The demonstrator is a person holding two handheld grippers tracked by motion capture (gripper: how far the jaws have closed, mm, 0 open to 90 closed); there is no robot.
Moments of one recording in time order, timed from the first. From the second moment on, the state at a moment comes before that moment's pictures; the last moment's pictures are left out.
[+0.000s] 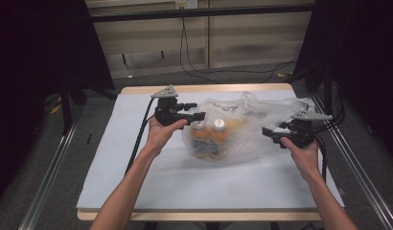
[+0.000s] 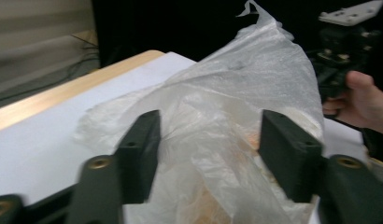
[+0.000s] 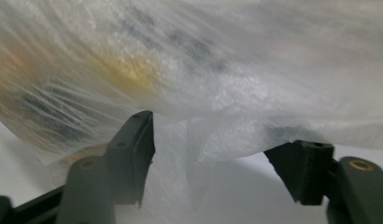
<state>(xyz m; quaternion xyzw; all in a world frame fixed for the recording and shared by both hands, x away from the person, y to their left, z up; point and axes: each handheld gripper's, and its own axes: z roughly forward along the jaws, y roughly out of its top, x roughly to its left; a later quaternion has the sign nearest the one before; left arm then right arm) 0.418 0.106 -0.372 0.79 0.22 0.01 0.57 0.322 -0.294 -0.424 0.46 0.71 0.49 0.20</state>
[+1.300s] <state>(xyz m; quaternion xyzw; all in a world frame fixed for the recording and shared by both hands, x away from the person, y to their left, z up) 0.381 0.181 -0.336 0.75 0.20 0.10 0.62 0.324 -0.265 -0.360 0.39 0.69 0.57 0.23</state>
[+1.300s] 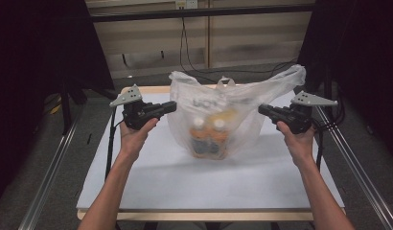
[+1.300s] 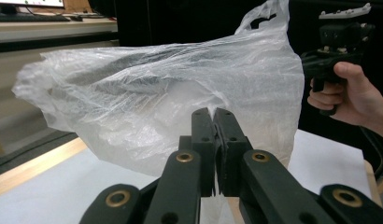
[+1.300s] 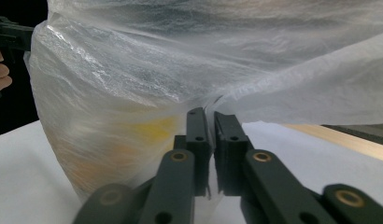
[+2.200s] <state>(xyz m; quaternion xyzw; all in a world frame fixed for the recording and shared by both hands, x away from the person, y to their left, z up) 0.355 0.211 -0.332 0.75 0.19 0.14 0.62 0.362 -0.258 -0.336 0.43 0.68 0.55 0.24</state>
